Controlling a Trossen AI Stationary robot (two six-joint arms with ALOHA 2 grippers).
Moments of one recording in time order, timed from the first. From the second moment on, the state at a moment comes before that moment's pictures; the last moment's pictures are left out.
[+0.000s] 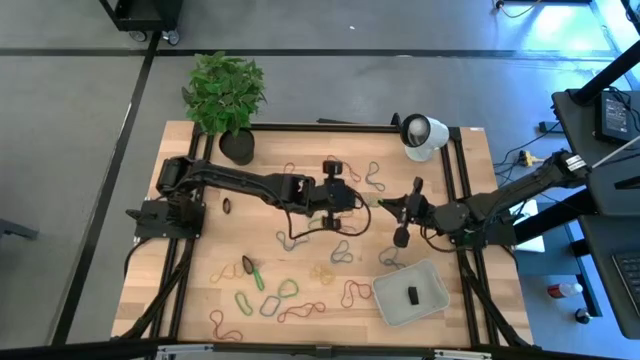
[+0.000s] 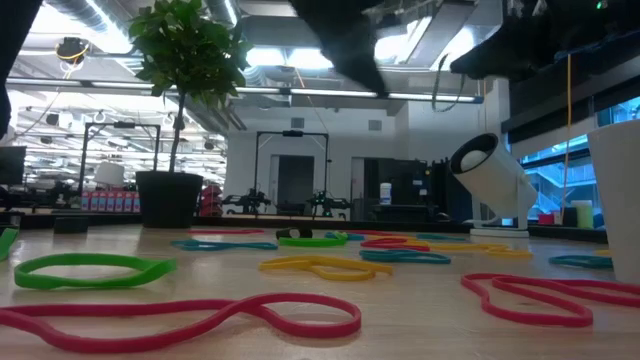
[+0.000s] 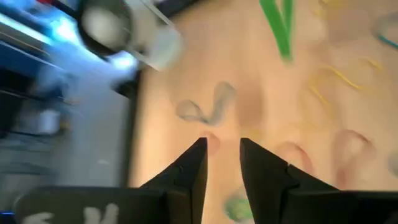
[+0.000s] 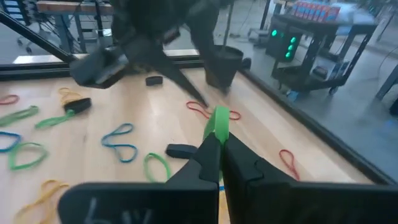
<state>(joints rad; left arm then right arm) -0.06 1.87 1.59 -0.50 -0.48 0.29 0.40 0.90 0.45 0.16 0.76 0.16</state>
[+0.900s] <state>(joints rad) 0.01 1.37 0.83 -0.12 -0.35 0.02 0.77 1.35 1.22 -1.21 0.32 1.24</state>
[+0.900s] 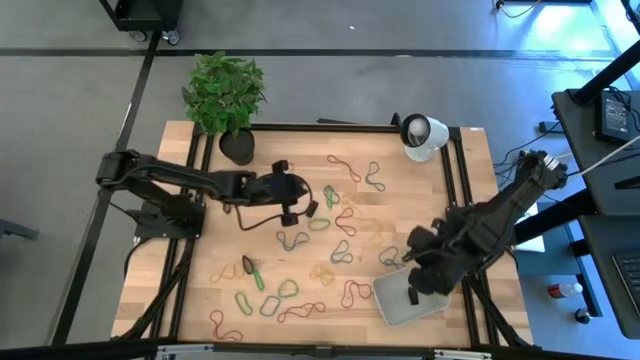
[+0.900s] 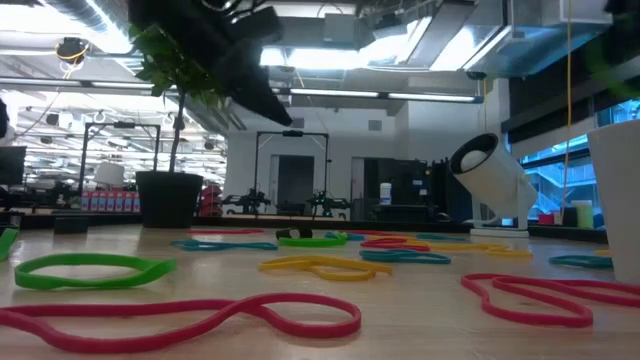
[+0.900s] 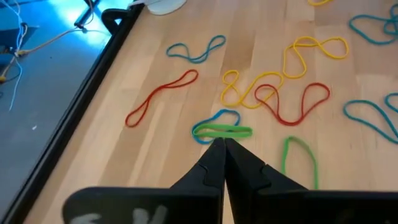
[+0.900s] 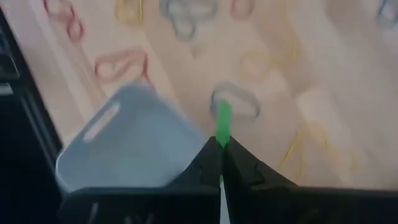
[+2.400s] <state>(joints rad) 0.01 1.34 0.76 -0.05 -0.34 -0.02 0.81 1.52 1.05 -0.98 0.10 1.28</state>
